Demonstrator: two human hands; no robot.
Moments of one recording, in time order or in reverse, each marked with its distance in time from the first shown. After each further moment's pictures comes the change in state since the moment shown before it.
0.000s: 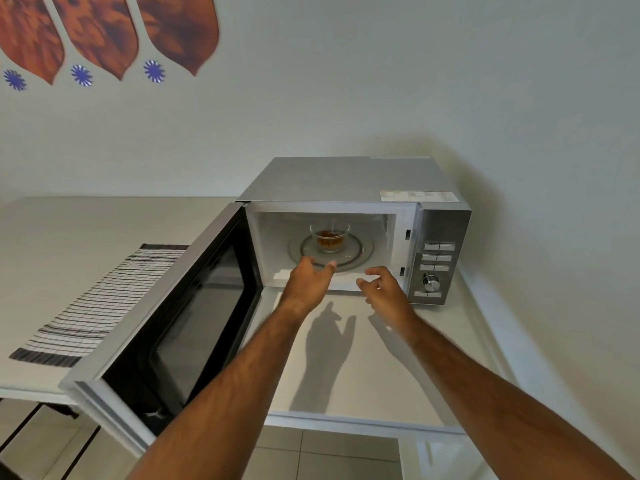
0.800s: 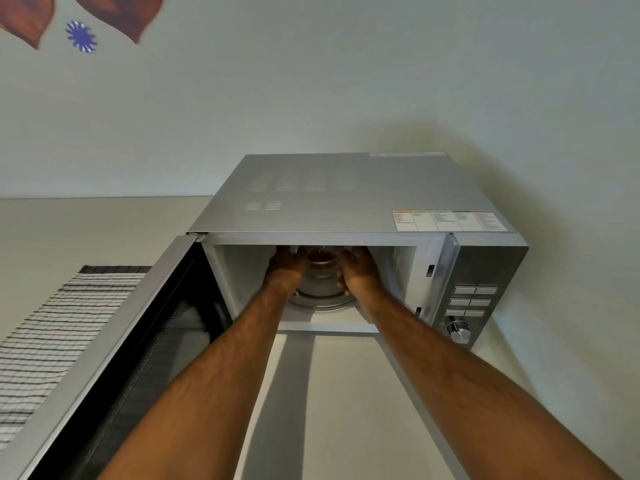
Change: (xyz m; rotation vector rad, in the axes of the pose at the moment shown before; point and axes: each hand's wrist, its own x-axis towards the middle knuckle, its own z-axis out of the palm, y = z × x) left_hand 0.229 -0.026 0.020 0.029 0.061 -0.089; right_hand 0.183 -0.030 0.059 0.109 0.105 0.056
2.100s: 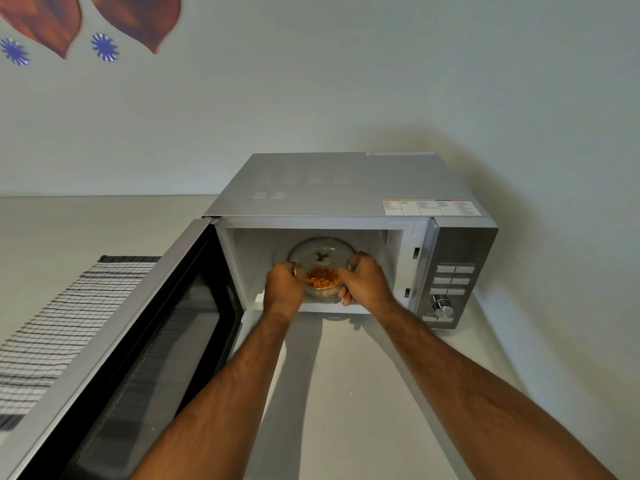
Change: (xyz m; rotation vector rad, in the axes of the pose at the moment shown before) left_hand -0.096 -0.025 -0.005 -0.012 0.147 0.094; right_hand -0.070 0.006 -0.034 -0.250 -0.104 -0.139
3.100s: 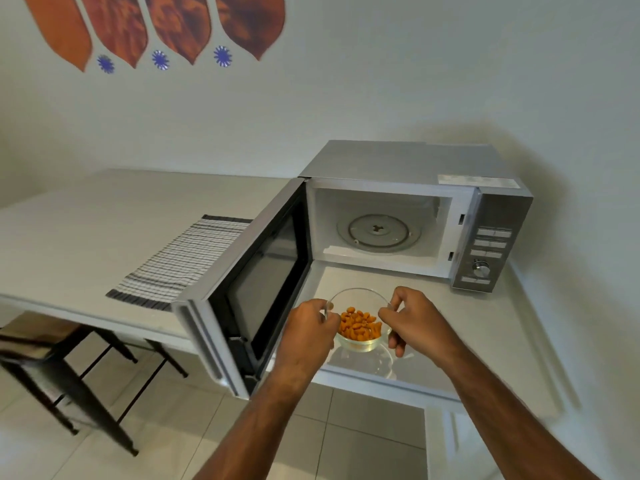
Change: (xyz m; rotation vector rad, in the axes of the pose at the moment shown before) left_hand -0.267 -0.036 -0.138 0.049 -0.064 0.008; right_hand -0.251 -0.032 -0.016 -0.184 -0.289 -0.007
